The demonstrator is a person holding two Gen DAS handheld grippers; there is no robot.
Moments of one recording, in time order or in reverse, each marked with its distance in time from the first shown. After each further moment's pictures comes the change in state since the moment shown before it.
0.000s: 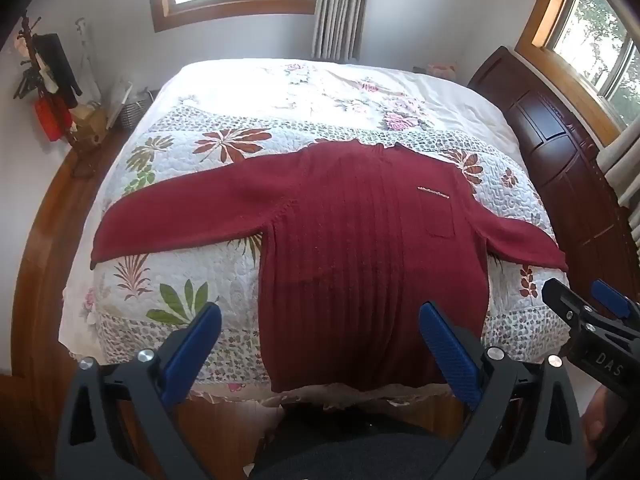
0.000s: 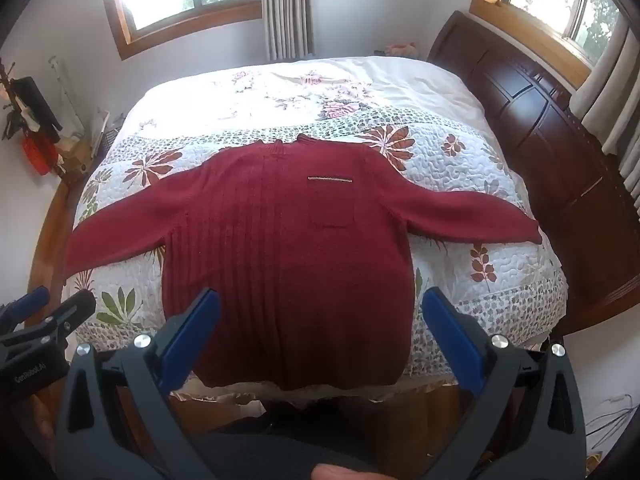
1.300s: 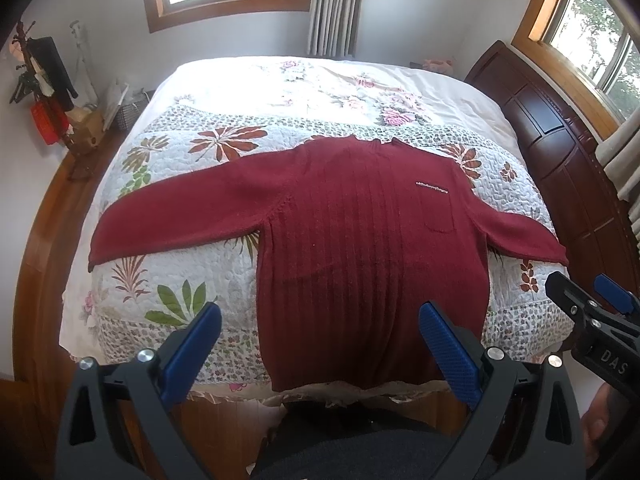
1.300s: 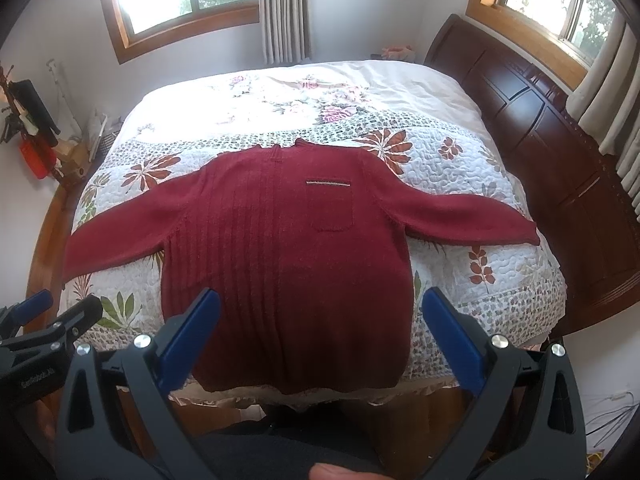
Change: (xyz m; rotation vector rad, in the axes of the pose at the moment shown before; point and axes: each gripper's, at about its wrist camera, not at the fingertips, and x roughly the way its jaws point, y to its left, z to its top) left arm 0.007 -0.006 0.001 0.019 0.017 -0.009; right arm -0.002 0.001 0.001 0.001 -0.017 -0.007
